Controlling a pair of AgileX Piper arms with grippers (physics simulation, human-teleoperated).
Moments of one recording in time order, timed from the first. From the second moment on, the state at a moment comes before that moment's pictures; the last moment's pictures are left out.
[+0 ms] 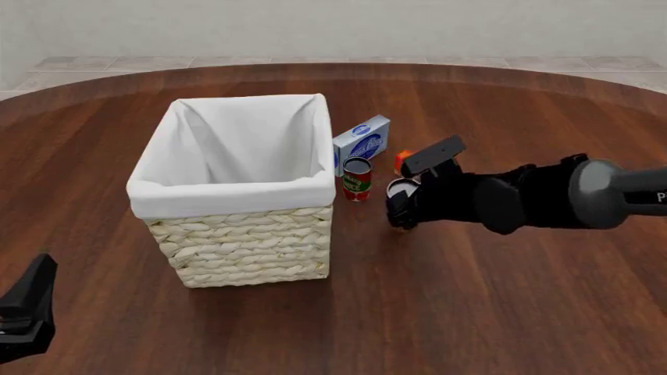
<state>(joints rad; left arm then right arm) 0.11 0.01 0.00 0.08 -0.02 0.42 1.71 -0.86 -0.05 -0.14</state>
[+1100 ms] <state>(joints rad) 0.11 0.13 0.00 -0.05 -0.03 0.38 1.43 -1.15 0.49 -0.14</state>
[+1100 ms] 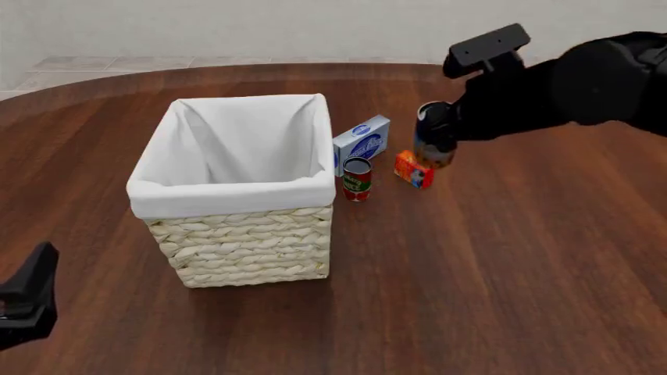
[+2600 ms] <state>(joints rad) 0.08 0.28 0.00 -0.20 -0.03 0.59 1.73 -1.91 0.86 -0.06</state>
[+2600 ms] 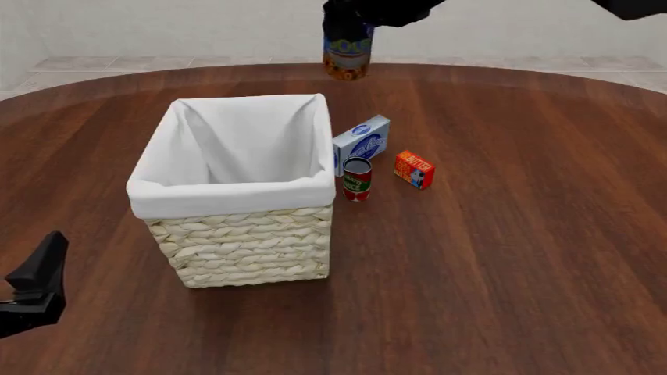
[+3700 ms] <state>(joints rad) 0.08 0.39 0.00 -0.29 -0.03 0.77 1.91 -1.95 0.76 0.07</state>
